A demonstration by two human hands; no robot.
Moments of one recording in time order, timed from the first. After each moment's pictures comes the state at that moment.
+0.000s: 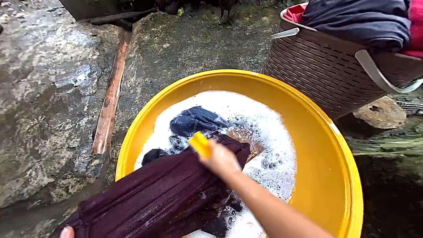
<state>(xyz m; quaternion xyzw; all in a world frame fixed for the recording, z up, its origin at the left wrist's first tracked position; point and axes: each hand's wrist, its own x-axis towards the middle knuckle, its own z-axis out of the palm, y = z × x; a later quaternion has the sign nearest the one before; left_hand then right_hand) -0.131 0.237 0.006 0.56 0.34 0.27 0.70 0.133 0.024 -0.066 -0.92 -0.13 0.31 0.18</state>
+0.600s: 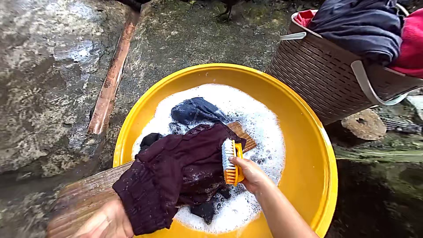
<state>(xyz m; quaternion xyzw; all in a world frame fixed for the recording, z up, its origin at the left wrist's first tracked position) -0.103 0.209 0.029 0.45 0.05 -0.07 0.89 0.103 -0.074 -0.074 -0.64 0.24 0.41 0.60</state>
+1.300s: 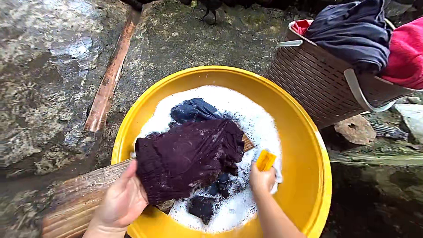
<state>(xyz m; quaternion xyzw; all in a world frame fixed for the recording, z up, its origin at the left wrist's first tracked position) -0.060 0.196 -0.012 0.38 0.20 0.03 0.90 0.102 -0.123 -0.142 -0.88 0.32 0.10 0.35</state>
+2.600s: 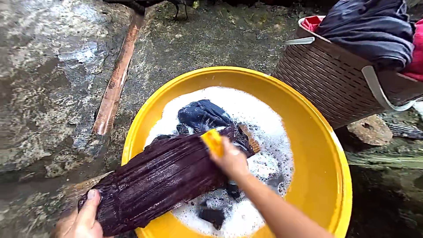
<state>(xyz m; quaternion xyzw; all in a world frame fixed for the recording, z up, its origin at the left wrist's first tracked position) -0.119 0.222 -0.005 0.56 0.49 0.27 0.61 0.106 0.007 -0.077 -0.95 -0.15 0.22 0.17</state>
